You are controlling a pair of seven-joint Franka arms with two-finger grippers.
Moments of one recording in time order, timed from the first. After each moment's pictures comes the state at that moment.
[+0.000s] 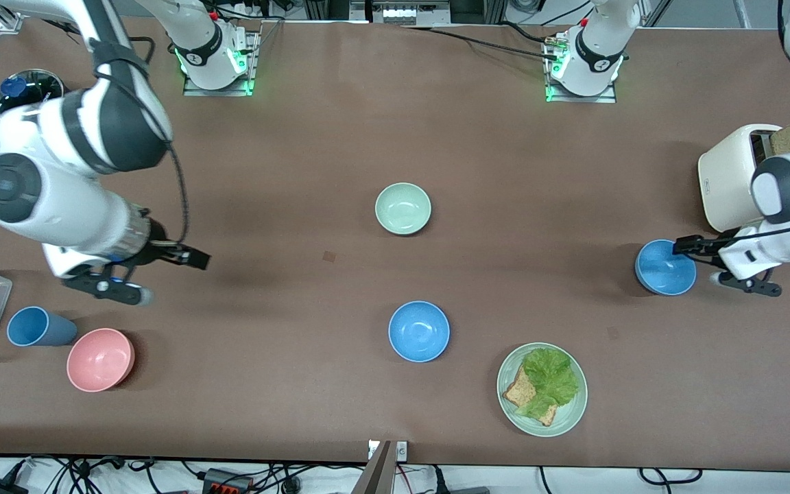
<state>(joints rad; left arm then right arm) 0.40 0.48 -0.14 -1.89 0.05 2.19 0.43 0.03 0.41 0.20 -1.42 -0.07 1.77 0.50</state>
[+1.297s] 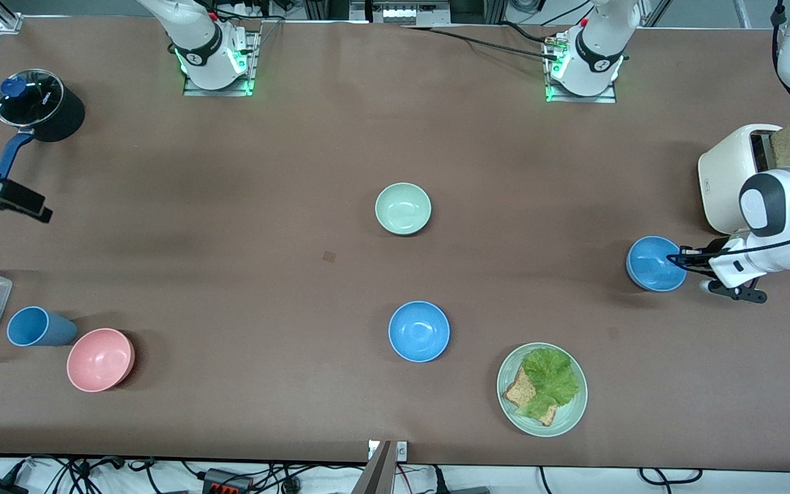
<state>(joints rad) 0.42 0.55 -0.14 -1.86 0.05 2.21 0.43 -0.03 0.17 -0.03 -1.42 0.01 1.61 0.02</state>
